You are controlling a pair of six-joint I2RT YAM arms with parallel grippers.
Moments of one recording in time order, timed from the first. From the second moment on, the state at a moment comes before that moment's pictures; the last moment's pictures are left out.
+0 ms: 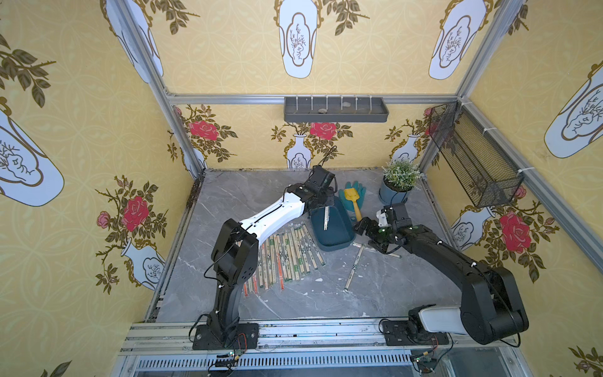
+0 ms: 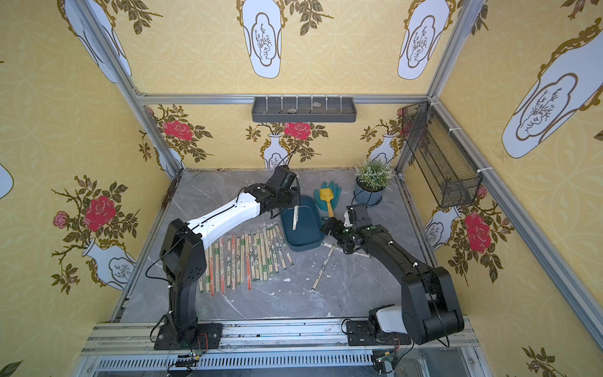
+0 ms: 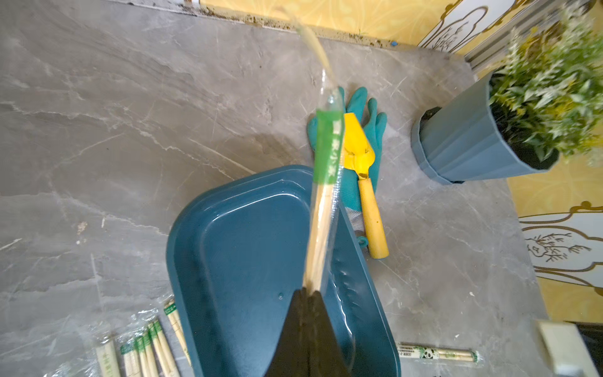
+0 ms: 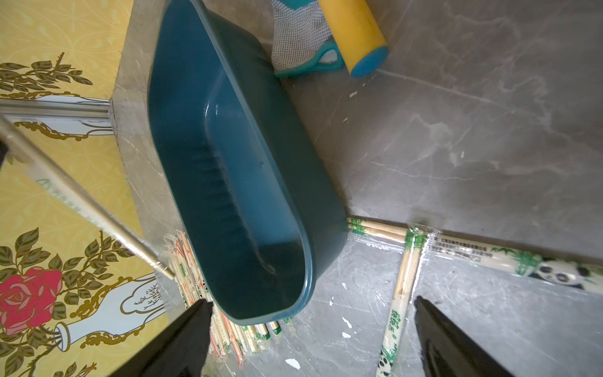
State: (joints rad) left arm -0.73 1.96 1.73 -0.55 -0.13 -0.66; right arm 0.33 1.35 0.78 -0.37 -0.40 0.80
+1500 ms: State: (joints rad) left arm -0.74 1.74 0.98 -0.16 -0.13 -1.20; right arm 0.32 1.33 0.79 -0.40 -0.38 0.80
